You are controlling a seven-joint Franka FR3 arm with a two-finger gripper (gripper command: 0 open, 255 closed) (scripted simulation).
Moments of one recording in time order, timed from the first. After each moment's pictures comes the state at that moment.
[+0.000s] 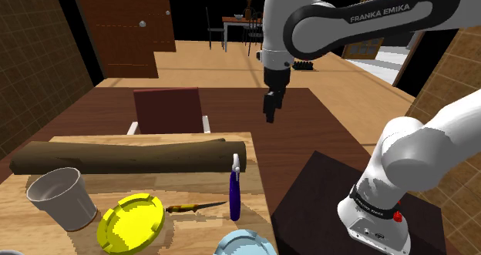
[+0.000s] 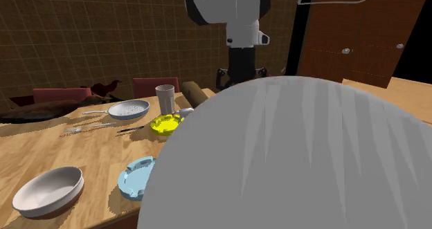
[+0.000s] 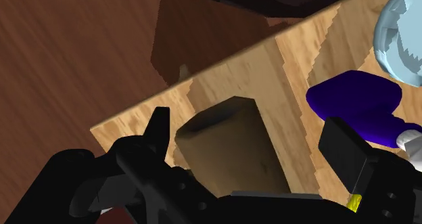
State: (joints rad) arm 0.09 -0.53 0.15 -2.42 0.04 1.80 -0.01
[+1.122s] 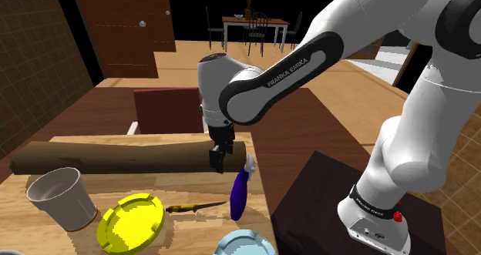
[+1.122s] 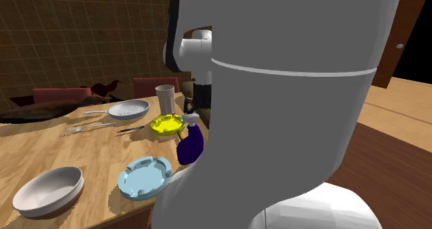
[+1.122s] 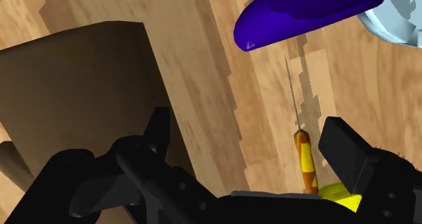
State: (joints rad) arm 0.19 0.02 0.32 -2.25 0.04 2.16 0.11
